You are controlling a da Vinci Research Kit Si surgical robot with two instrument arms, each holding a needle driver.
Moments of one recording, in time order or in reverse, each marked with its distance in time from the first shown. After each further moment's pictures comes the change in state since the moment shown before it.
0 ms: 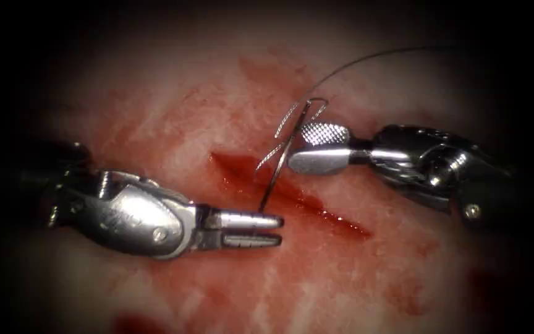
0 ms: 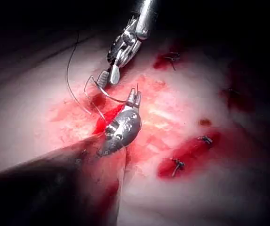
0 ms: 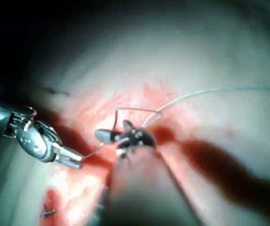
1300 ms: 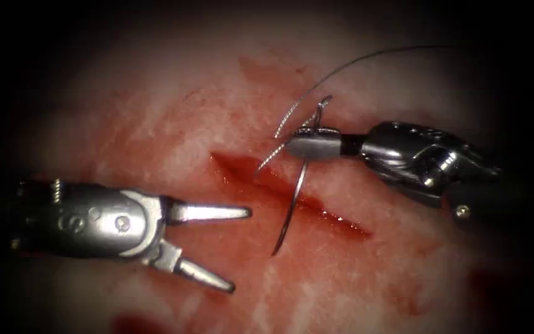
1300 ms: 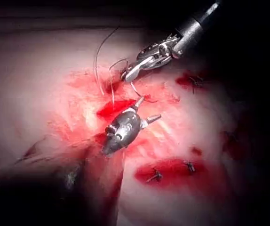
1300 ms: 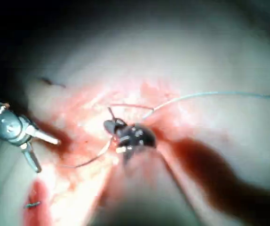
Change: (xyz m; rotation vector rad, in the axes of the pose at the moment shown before) right arm 0.001 0.002 0.000 -0.056 0.075 -0.243; left arm 0.001 -0.002 -0.004 -0.160 -0.097 -0.538
